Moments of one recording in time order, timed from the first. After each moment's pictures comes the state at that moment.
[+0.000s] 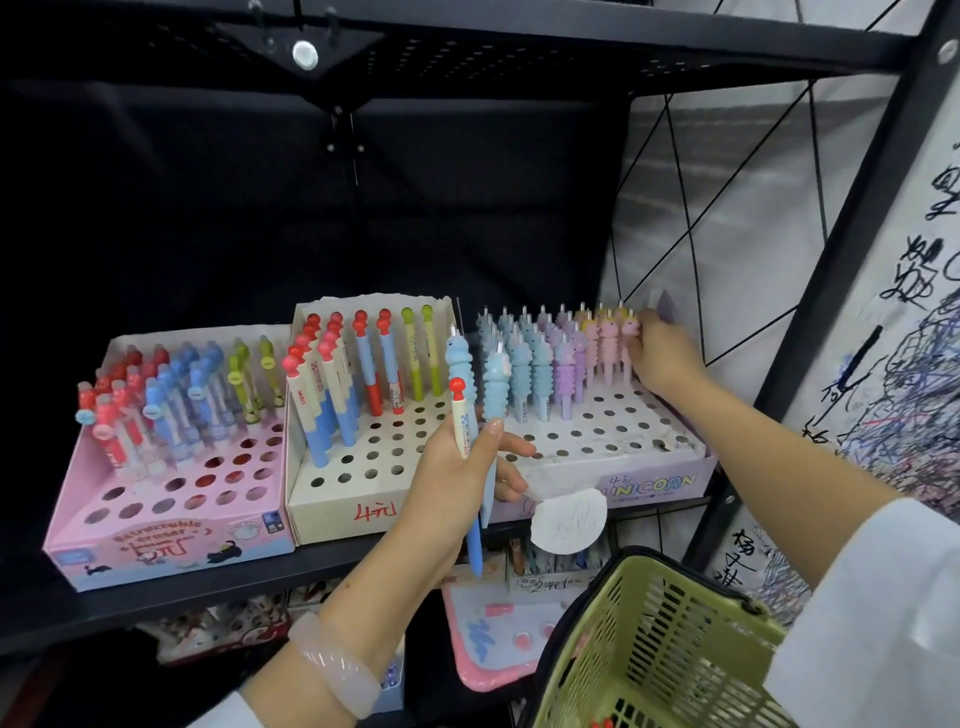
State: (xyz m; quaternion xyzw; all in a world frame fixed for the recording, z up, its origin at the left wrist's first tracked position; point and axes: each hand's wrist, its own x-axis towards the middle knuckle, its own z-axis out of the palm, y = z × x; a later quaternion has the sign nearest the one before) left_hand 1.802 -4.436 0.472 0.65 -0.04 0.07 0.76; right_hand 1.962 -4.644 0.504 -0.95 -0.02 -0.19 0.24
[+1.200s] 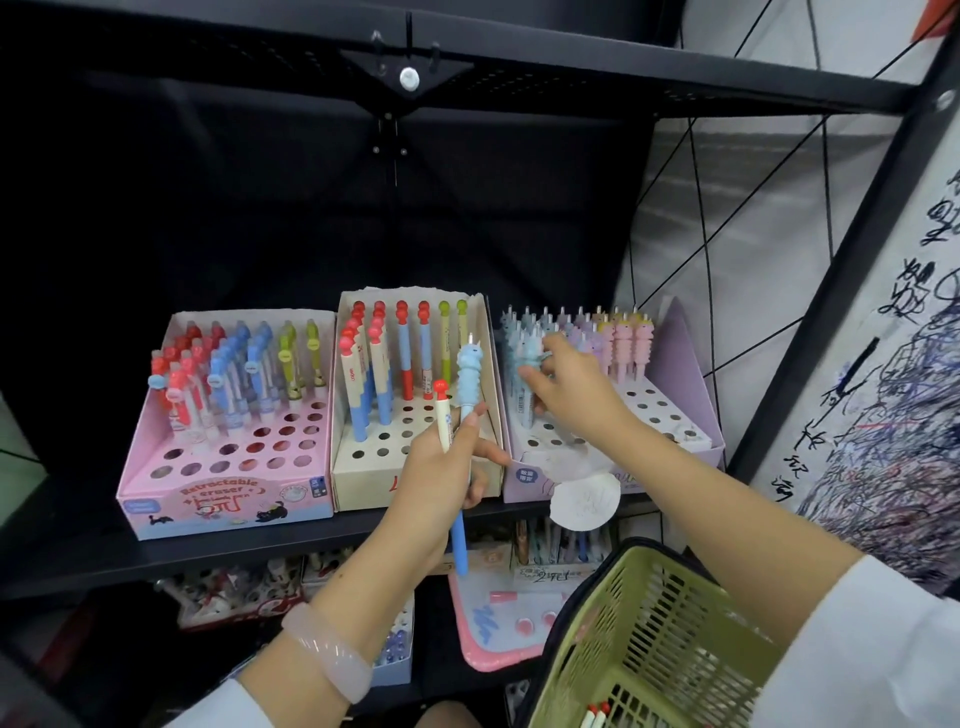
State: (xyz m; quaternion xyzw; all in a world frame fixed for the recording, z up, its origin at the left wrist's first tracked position) left_hand 1.776 -4.408 0.472 0.64 0.03 0.09 0.76; right_hand 1.886 -4.540 0.498 -0.90 -0.21 -0.16 0.34
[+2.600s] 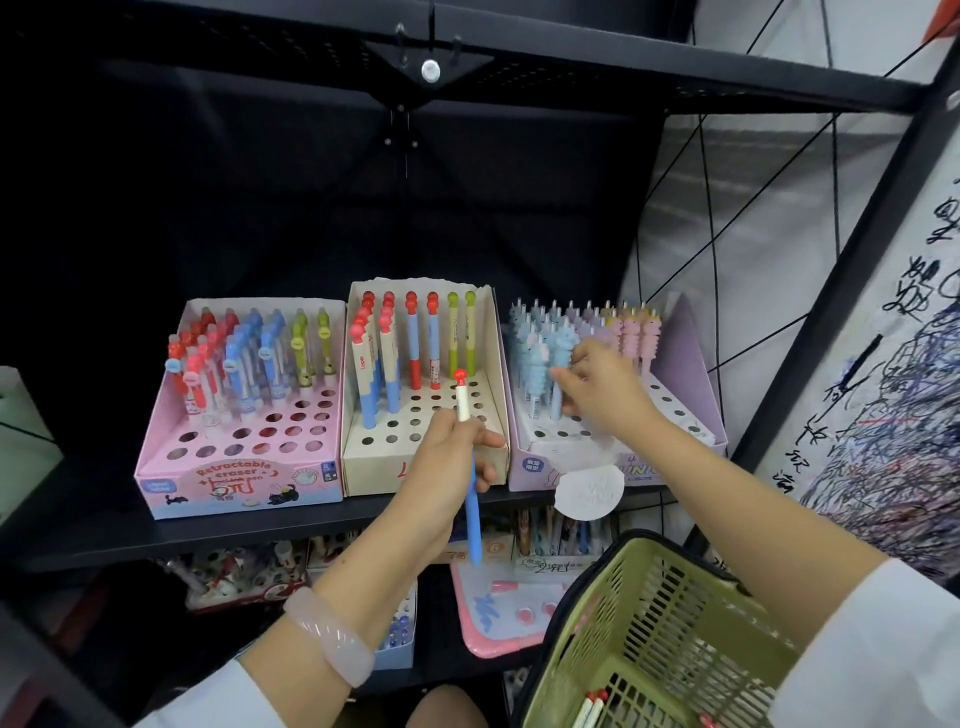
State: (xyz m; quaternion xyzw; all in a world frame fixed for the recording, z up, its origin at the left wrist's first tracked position) left_hand 1.773 -4.405 0.472 0.64 0.08 0.04 0.76; right_hand 1.878 -4.560 0.497 -0.91 -0.13 -0.11 0.39
